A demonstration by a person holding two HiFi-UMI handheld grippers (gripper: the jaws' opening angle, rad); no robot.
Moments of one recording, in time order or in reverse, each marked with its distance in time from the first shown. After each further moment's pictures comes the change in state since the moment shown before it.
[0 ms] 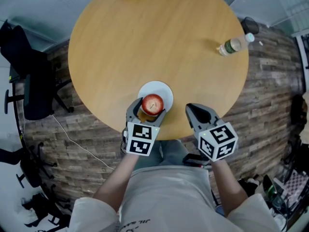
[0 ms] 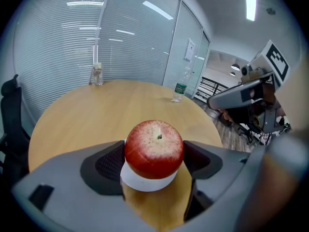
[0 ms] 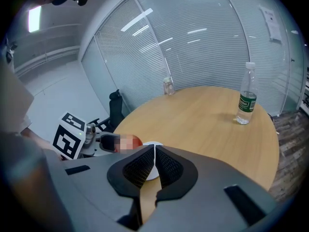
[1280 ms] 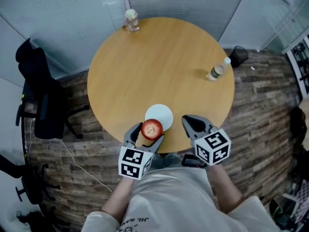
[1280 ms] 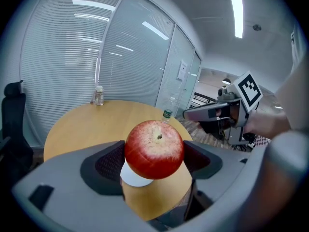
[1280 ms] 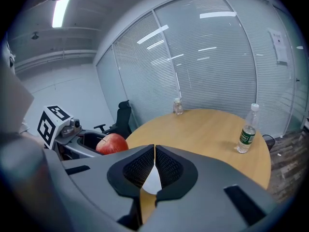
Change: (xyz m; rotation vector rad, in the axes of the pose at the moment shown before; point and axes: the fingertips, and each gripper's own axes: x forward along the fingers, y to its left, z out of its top) left arm -0.127 -0.029 0.054 -0.010 -0.186 -0.075; right arm -0.052 0.051 0.062 -0.133 -0.154 0.025
